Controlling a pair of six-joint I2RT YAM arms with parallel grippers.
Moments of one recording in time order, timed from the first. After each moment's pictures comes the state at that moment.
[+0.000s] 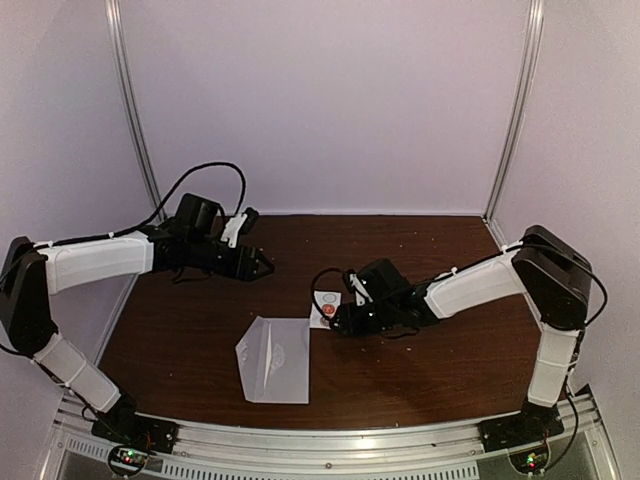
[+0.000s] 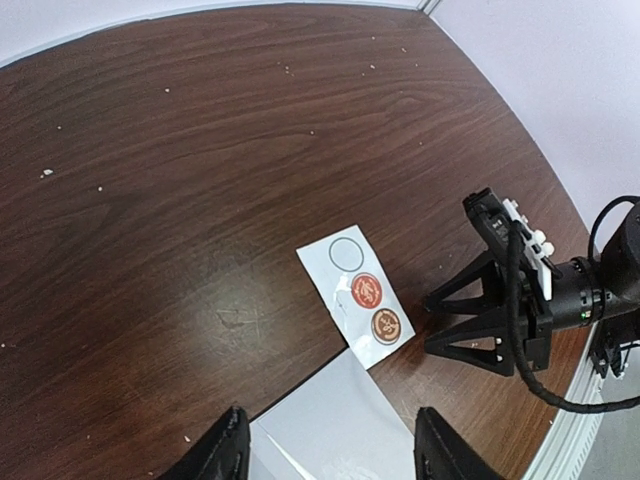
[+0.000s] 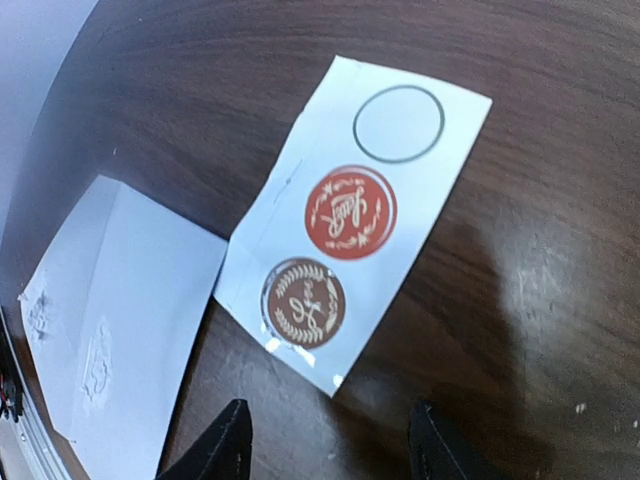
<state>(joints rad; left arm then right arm) -0.53 1.51 1.03 -0.23 0.39 -0.23 0.86 1.90 1.01 0.08 -0.11 0.61</state>
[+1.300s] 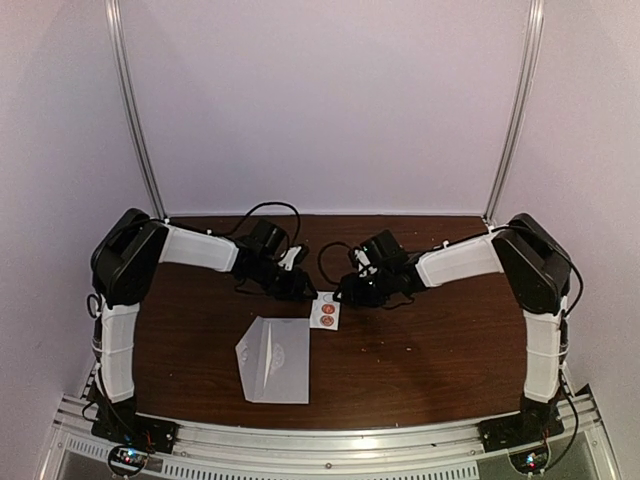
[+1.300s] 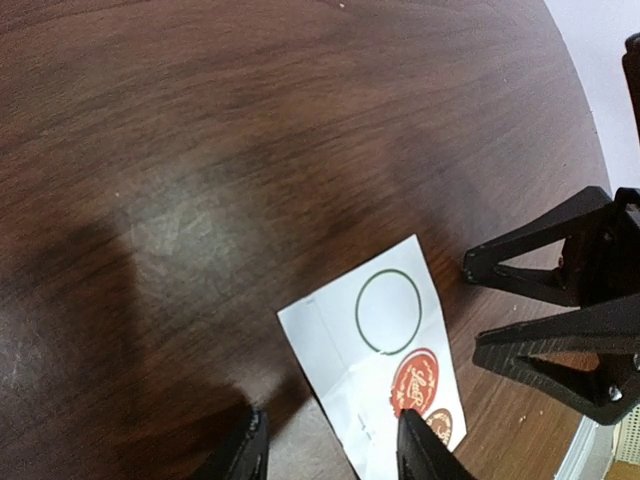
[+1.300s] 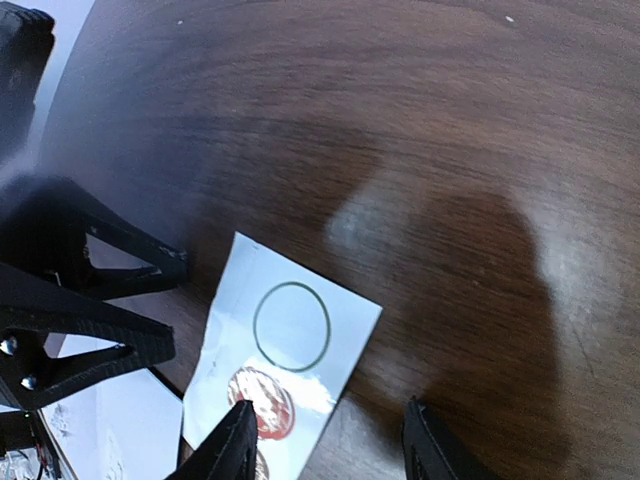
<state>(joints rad) -0.63 2.14 1.38 -0.19 0.47 -0.38 0.69 2.04 1.25 -0.05 -0.22 0.62</state>
